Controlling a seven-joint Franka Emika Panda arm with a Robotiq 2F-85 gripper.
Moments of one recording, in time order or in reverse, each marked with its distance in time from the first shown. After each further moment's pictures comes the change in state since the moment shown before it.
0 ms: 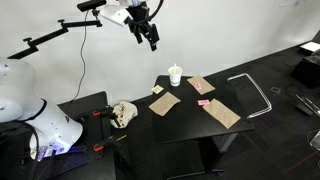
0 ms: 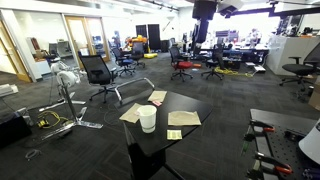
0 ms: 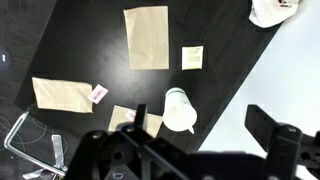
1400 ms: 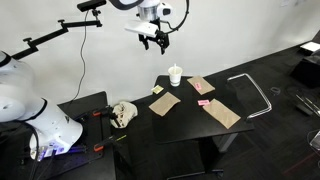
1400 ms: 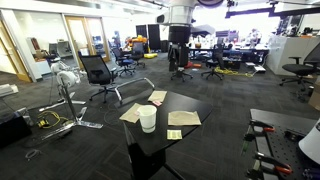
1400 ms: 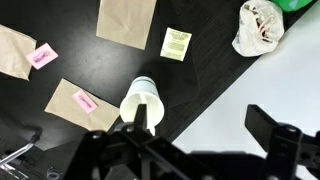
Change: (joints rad) arm 0.049 0.285 0.059 0.134 0.064 0.072 -0.236
